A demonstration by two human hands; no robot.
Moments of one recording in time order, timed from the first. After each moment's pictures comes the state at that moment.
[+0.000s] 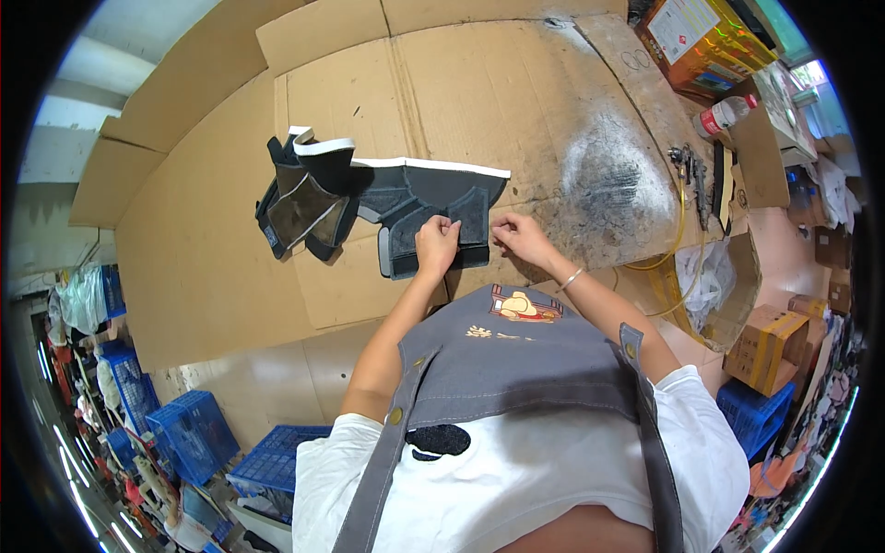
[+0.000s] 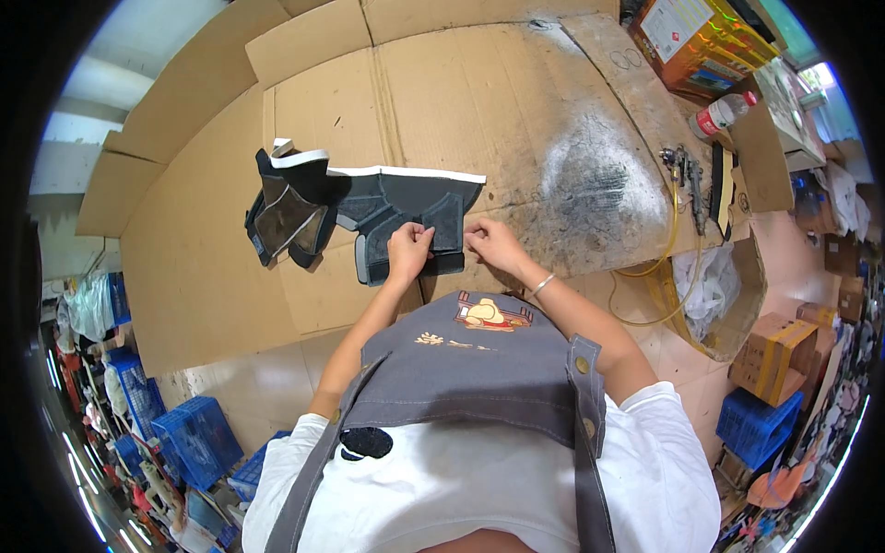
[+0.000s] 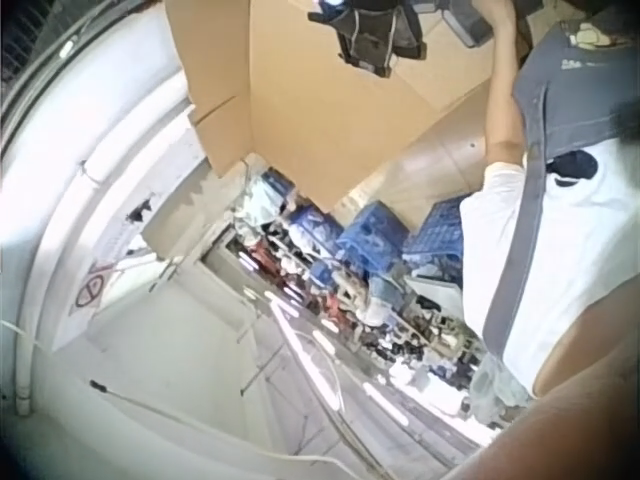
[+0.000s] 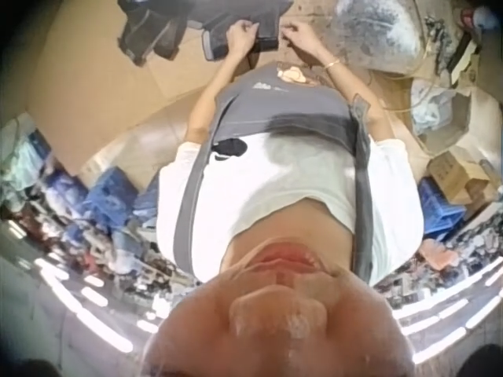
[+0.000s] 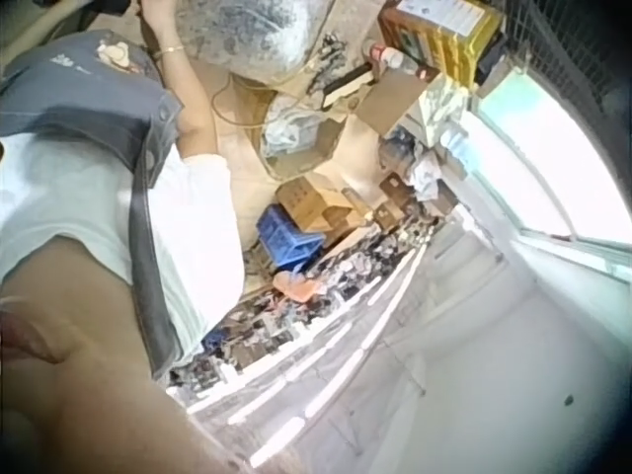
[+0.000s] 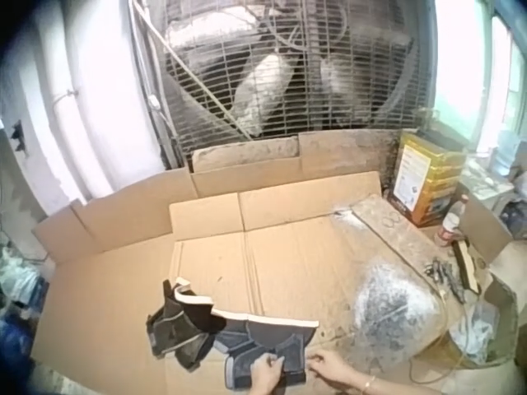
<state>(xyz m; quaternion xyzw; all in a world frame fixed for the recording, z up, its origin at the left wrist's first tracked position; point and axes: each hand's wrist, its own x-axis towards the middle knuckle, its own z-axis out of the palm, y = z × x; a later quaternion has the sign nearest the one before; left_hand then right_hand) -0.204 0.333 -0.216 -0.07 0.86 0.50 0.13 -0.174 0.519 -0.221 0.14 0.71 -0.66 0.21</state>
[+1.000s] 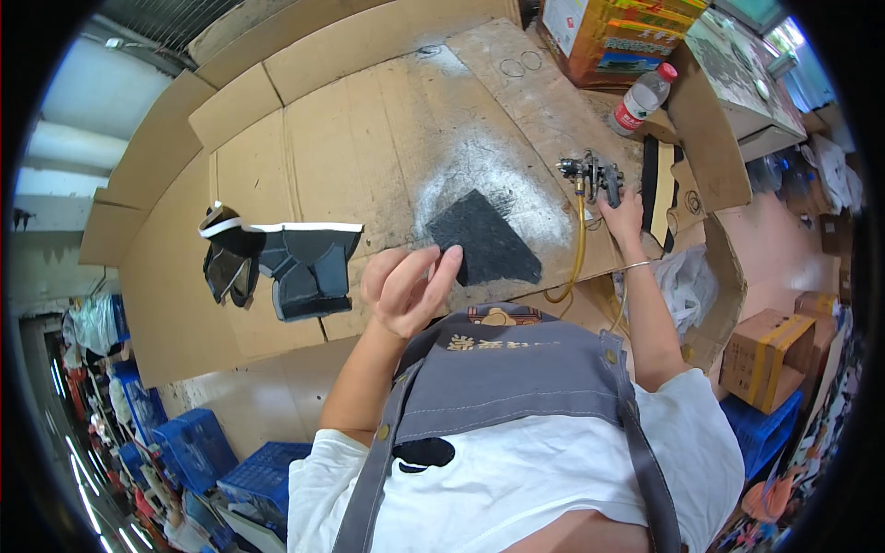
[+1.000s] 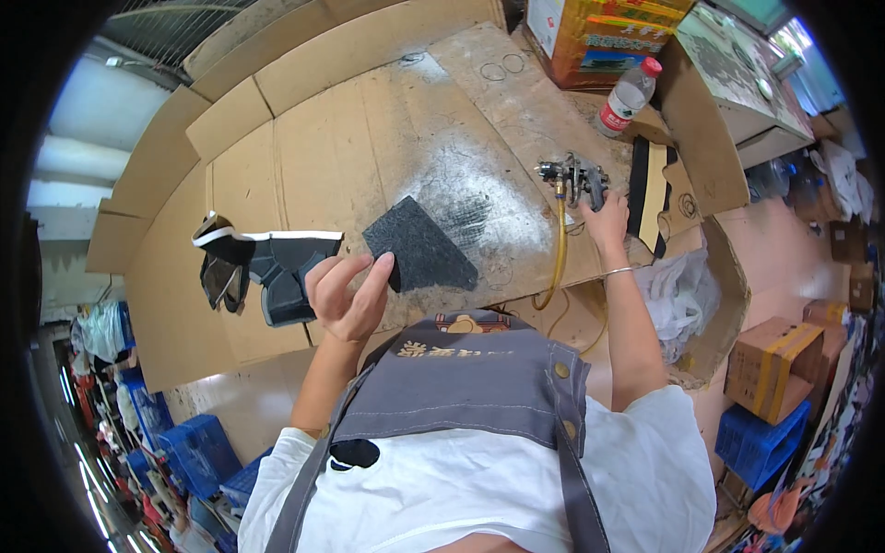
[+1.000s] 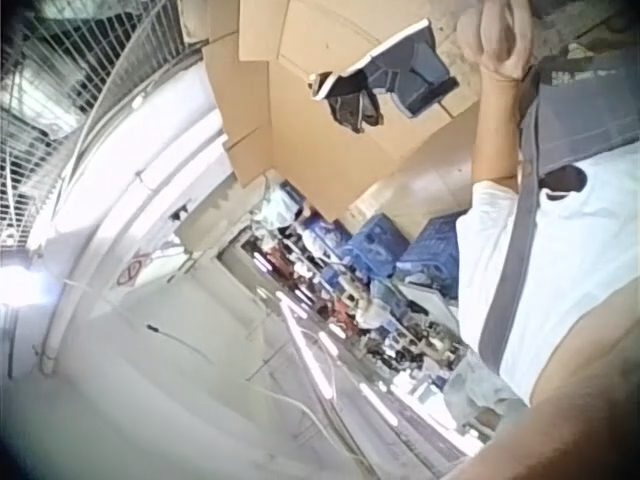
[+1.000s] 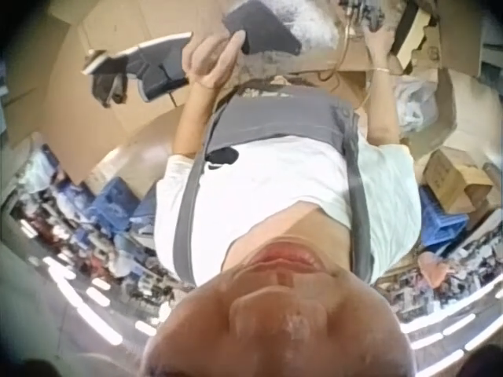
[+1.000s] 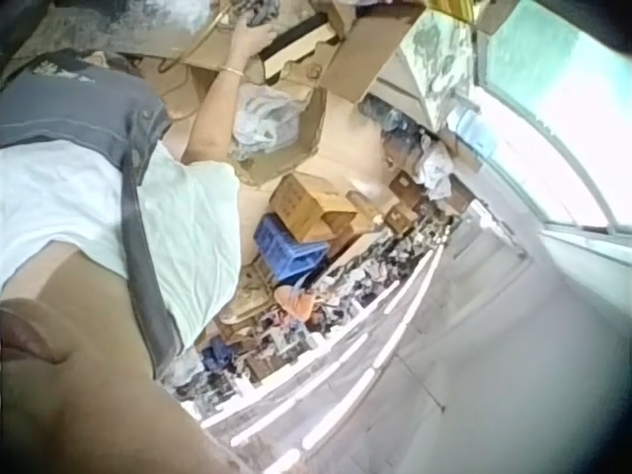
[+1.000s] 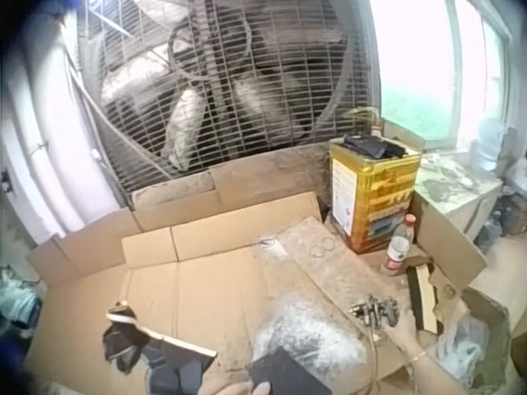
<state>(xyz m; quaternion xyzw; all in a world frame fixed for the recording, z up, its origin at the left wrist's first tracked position) -0.173 0.588 -0.023 0.39 0.77 0.23 -0.45 -0.155 0.968 -0.234 0.31 0.92 -0.20 -0.09</state>
